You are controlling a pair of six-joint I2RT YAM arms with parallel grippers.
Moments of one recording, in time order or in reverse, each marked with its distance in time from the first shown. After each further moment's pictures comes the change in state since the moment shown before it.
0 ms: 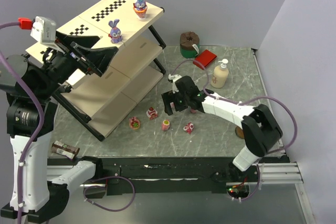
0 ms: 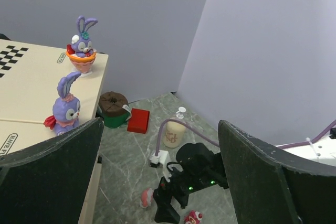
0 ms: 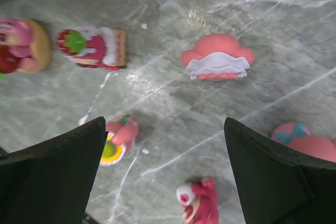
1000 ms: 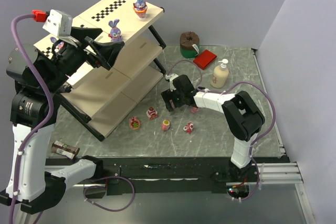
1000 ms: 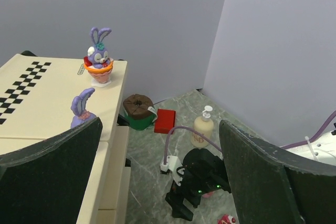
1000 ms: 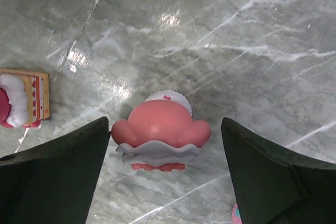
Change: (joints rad) left arm -0.140 0.084 0.087 -0.051 -0.160 0.192; right arm -0.065 0.270 0.061 0.167 0.023 -0.156
